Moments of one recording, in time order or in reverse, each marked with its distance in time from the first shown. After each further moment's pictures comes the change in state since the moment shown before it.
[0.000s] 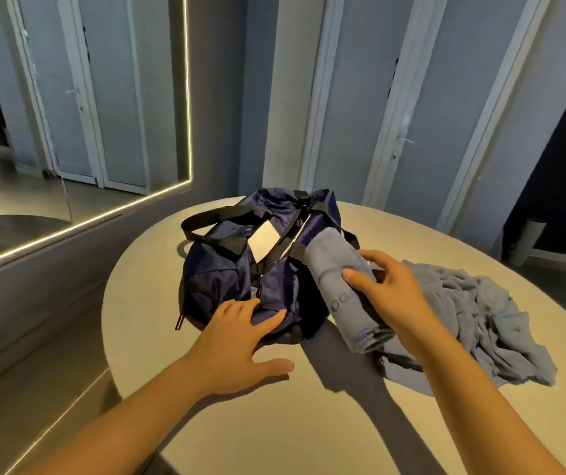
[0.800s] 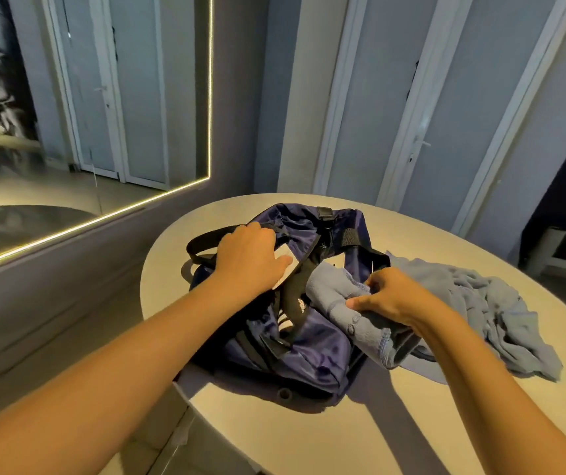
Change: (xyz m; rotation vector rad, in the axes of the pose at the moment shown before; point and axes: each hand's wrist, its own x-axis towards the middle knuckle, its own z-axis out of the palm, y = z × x) left_hand 0.012 0.015 -0.114 -0.014 0.306 -0.367; right_hand -0.007 -0.021 0.006 -0.636 -0.308 0.187
